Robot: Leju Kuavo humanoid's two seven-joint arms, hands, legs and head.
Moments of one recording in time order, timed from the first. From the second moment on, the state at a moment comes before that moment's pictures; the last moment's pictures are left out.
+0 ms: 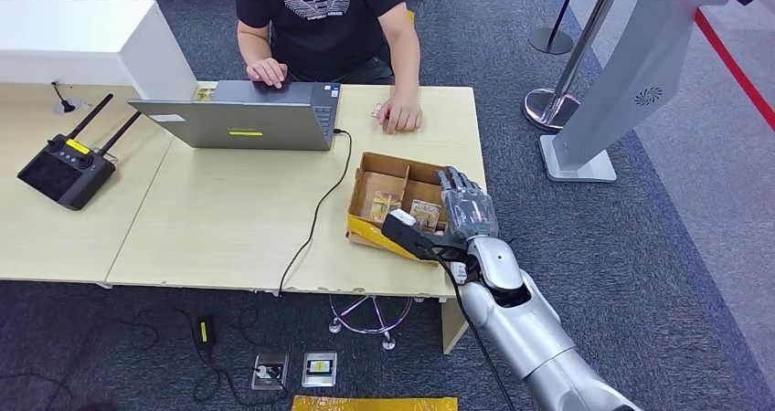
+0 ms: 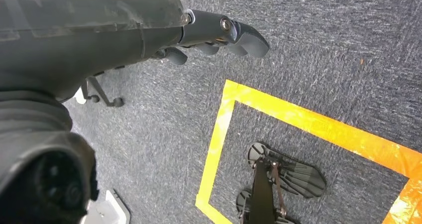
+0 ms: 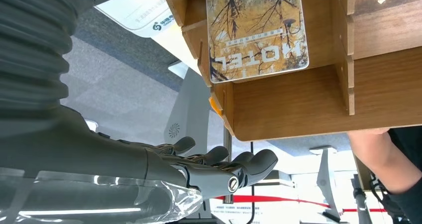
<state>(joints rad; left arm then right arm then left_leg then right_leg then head) -0.15 0.27 -1.00 -0.18 1.20 0.09 0.06 -0.50 -0.02 0.50 -0.97 1.18 -0.03 0.20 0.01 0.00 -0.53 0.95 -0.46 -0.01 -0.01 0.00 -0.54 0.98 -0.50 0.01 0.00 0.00</state>
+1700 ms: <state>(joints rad) -0.16 0.27 -1.03 -0.18 1.18 0.08 0.06 -0.52 0.04 0.52 -0.92 1.22 -0.04 0.17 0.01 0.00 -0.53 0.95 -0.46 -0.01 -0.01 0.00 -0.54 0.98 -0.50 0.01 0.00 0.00</state>
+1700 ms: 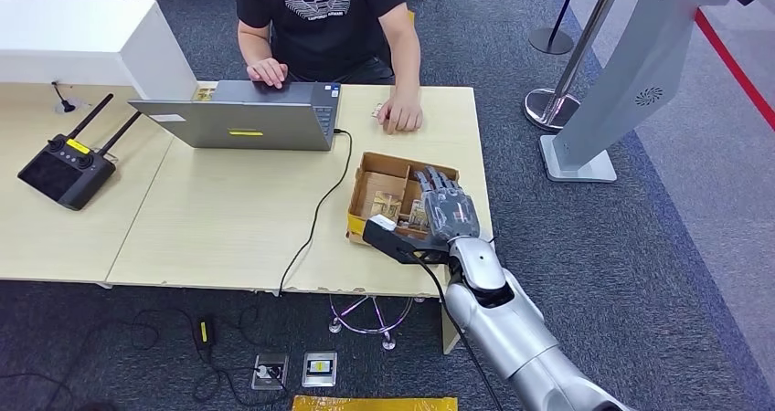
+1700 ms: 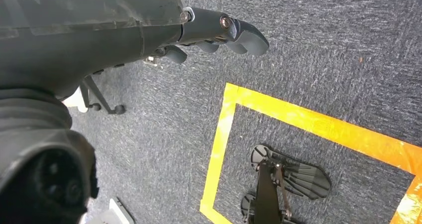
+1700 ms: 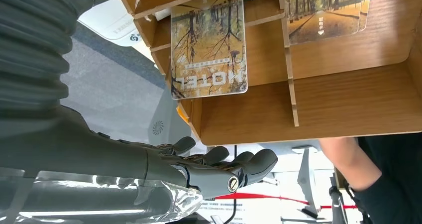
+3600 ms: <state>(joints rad) -0.16 0.27 -1.06 -0.18 1.20 0.09 0.04 -0.58 0.05 0.57 -0.80 1.16 -0.09 0.16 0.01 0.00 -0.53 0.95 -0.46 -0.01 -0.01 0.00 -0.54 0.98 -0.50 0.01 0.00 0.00</state>
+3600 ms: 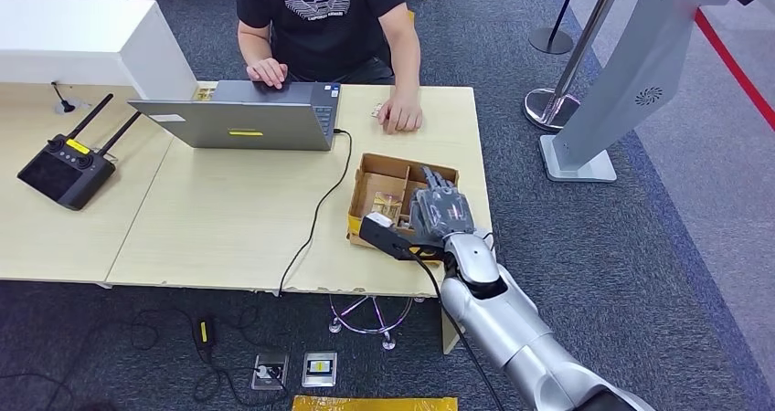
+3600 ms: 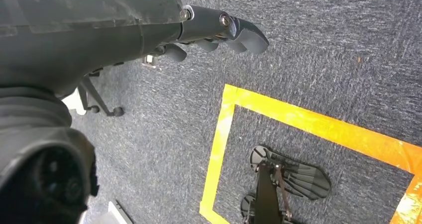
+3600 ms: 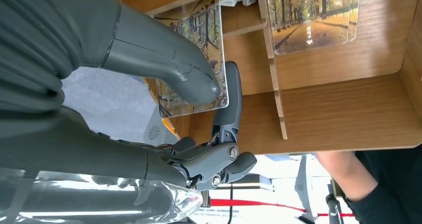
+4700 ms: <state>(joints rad) -0.16 0.27 -1.08 -0.18 1.20 0.09 0.03 -0.67 0.05 0.58 -0.80 1.12 -0.18 0.12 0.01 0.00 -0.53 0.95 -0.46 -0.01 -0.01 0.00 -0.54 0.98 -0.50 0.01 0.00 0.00</state>
